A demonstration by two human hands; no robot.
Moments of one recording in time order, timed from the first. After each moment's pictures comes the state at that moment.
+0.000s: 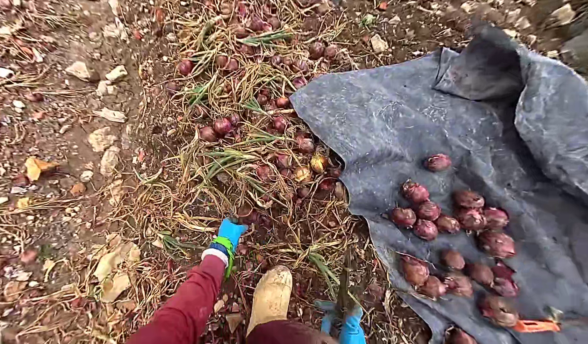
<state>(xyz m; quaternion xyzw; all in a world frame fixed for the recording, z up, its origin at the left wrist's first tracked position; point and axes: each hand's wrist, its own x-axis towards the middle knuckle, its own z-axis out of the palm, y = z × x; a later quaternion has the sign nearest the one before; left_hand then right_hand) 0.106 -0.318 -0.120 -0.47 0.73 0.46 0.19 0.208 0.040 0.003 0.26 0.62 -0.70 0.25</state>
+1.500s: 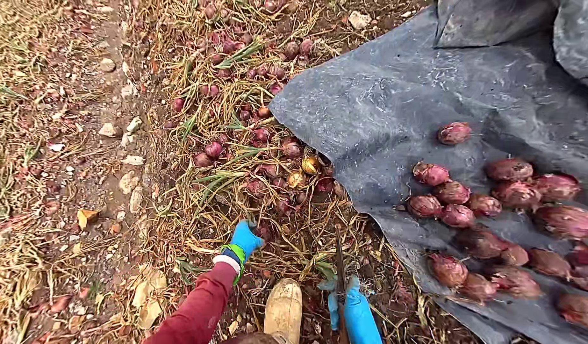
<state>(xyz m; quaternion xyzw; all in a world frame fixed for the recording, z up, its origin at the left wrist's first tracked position) 0.041 -0.277 -0.086 -0.34 0.85 0.31 0.26 0.127 0.054 -0.058 0.21 0.60 -0.70 0.31</state>
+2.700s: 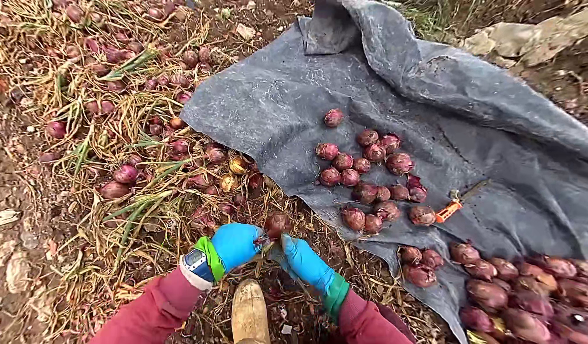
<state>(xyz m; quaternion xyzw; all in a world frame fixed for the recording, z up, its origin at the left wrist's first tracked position) -0.027 -0.152 0.064 0.20 0.88 0.06 0.42 0.055 0.059 -0.017 0.05 0.71 -0.61 0.34</state>
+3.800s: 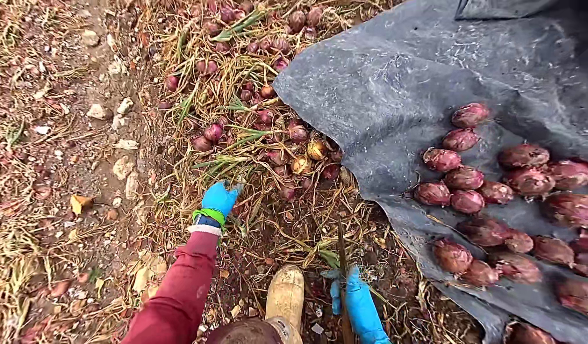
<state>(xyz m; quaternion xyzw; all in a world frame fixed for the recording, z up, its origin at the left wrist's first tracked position) -0.016 -0.359 -0.023 -0.31 0.91 0.14 0.24 0.139 0.049 -0.081 0.22 0.63 -0.67 0.31</state>
